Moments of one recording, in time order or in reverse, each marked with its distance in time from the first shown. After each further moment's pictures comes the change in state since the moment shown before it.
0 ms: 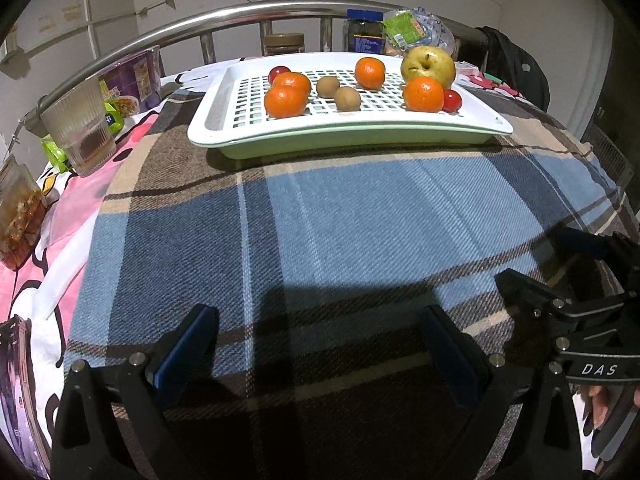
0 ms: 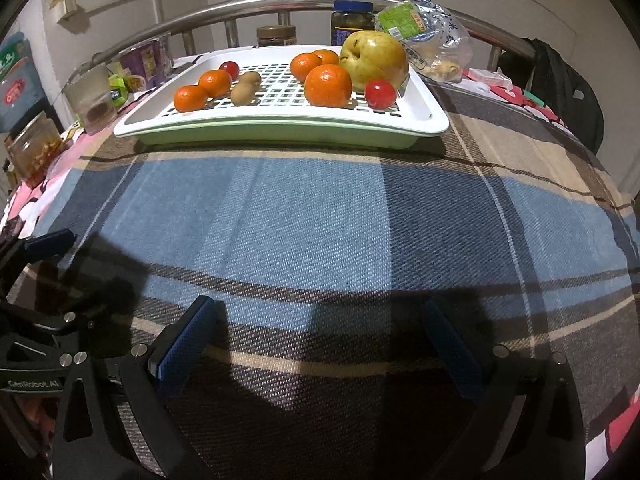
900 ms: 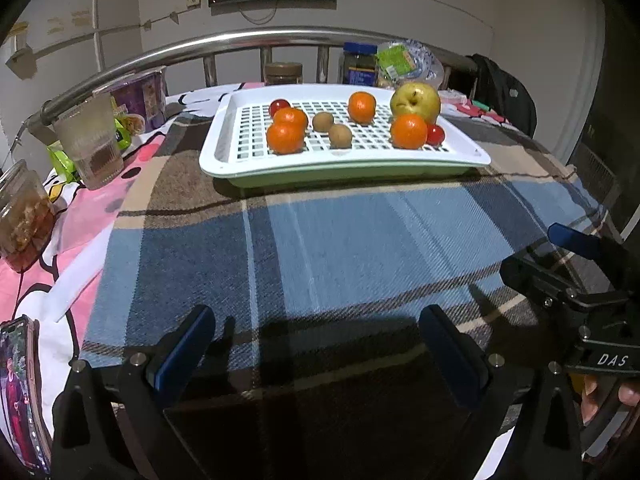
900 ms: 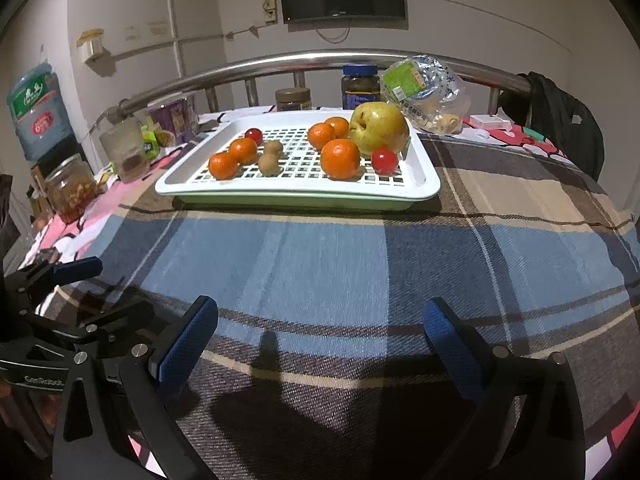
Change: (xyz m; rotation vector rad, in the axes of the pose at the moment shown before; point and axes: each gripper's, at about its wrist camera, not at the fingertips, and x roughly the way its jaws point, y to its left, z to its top) left arm -0.026 0.004 0.000 -0.021 -0.081 -0.042; right arm -0.040 -0.001 0.001 0.008 -0.188 0.071
